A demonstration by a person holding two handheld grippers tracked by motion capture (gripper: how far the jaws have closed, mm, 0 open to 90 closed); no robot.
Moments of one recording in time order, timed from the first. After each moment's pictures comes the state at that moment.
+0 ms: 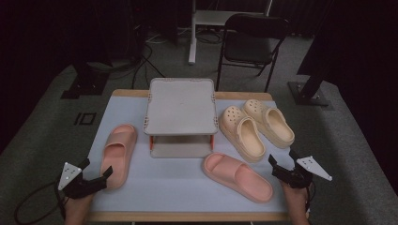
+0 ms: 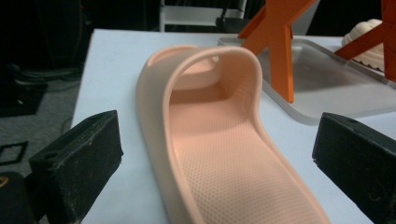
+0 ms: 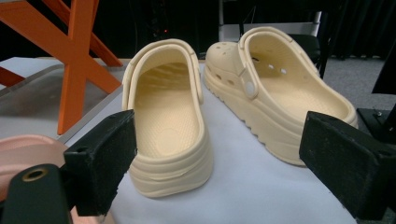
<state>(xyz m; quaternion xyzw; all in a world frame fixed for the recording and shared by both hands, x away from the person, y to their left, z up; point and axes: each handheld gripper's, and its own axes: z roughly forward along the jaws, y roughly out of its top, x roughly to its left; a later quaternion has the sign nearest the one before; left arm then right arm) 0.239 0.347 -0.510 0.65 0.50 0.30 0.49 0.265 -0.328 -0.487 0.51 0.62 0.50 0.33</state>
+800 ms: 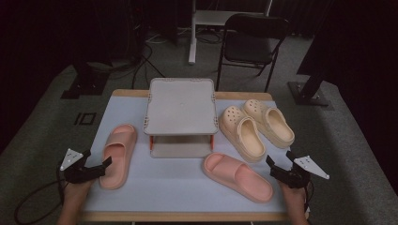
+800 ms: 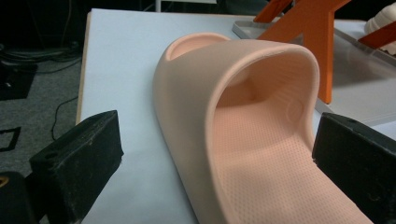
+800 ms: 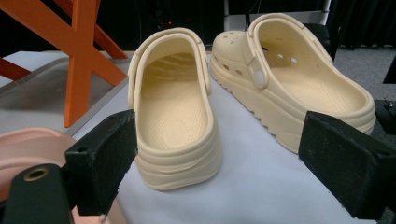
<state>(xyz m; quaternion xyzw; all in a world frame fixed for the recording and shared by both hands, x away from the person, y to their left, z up) 0.285 0.363 -0.511 0.67 0.51 0.27 0.46 0.267 -0.323 -0.490 0.51 0.63 0.50 0.32</state>
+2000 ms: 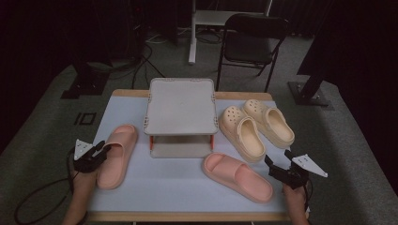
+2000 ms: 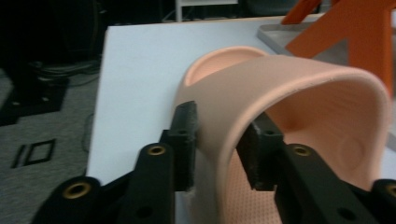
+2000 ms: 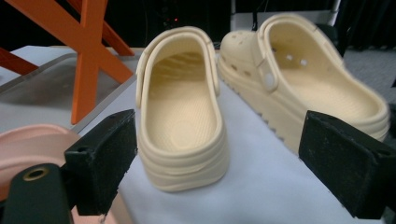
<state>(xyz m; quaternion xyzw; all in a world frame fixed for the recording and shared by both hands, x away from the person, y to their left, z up) 0.316 0.349 -0.512 0.67 0.51 0.33 0.42 0.269 -0.320 -0.484 0.50 0.63 0.50 0.31</state>
